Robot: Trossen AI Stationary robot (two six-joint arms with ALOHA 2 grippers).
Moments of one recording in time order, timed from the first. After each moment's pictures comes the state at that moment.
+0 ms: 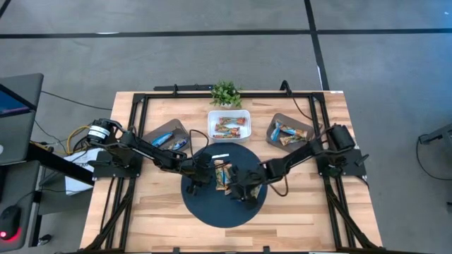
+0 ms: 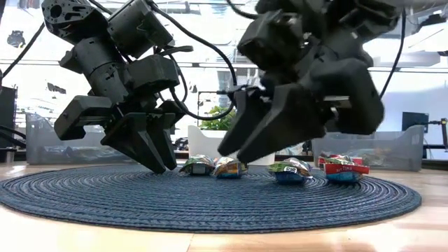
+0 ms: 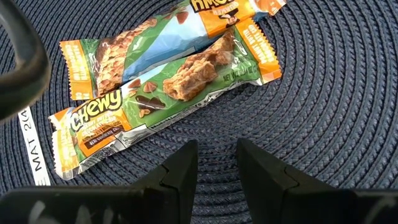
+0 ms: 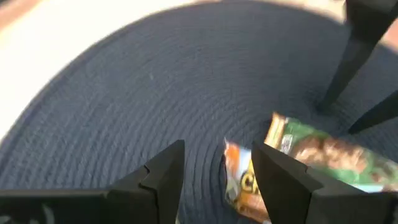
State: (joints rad) left arm -0.18 1.69 0.68 0.13 -0.01 0.24; right arm 0.28 1.93 0.98 0.22 -0.11 -0.30
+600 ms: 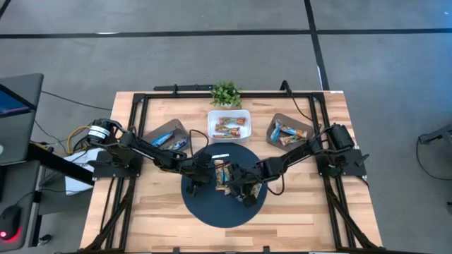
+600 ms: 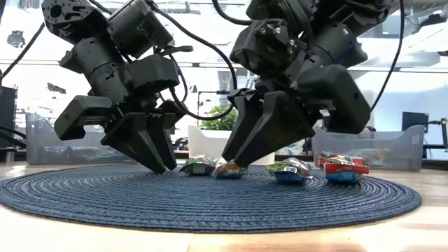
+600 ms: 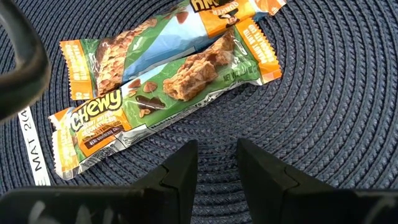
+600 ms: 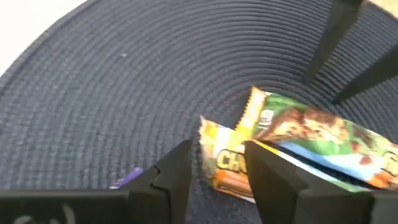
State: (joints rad) left arm -0.18 1.69 0.68 0.13 -0.01 0.24; right arm 0.27 1.94 1.03 0.07 -0.05 -0.27
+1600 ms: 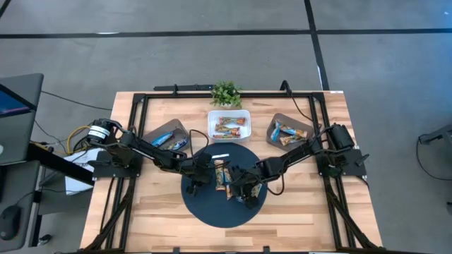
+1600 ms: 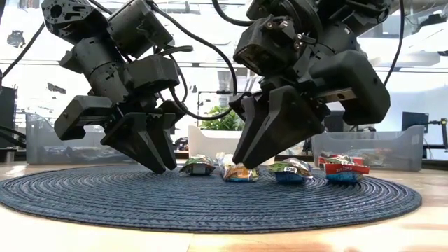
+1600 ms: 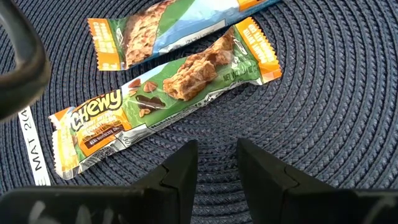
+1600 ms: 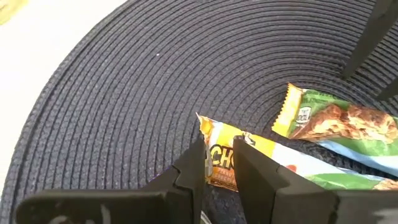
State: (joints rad) left arm -0.18 1.69 0.68 0.13 -0.01 0.24; right arm 0.27 1.94 1.03 0.05 -0.16 -0.22
